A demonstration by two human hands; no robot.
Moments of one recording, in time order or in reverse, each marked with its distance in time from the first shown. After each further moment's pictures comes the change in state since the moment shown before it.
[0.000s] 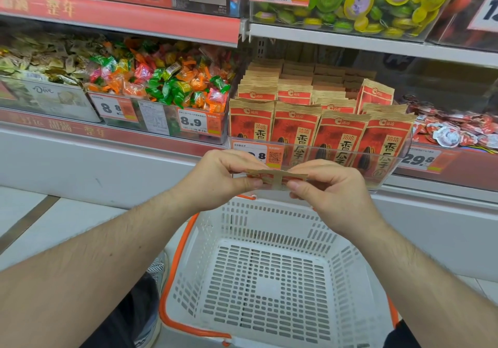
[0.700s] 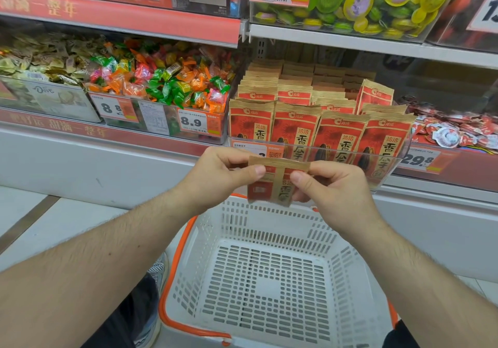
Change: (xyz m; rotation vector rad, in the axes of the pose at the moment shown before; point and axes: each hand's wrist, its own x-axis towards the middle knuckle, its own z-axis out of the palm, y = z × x) left_hand -0.002 0.008 0.004 -0.238 0.067 -0.144; right_hand -0.001 -0.008 -0.001 -0.006 0.033 0.127
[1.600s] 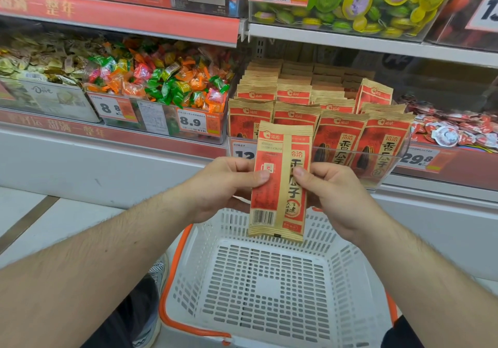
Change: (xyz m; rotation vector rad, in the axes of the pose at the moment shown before) left_hand -0.003 0.007 0.008 -0.138 -0.083 -0.451; right_hand 0.005 -0.004 0.001 0.263 -0.101 0.402
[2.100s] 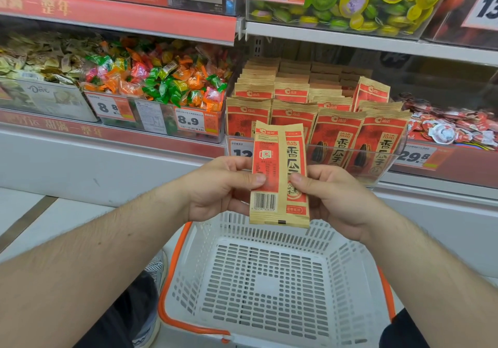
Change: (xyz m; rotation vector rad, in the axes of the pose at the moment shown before) left_hand -0.002 0.002 -0.003 -0.178 -0.136 -0.057; right_hand -0.004 -0.005 -0.010 0.013 -0.199 0.153
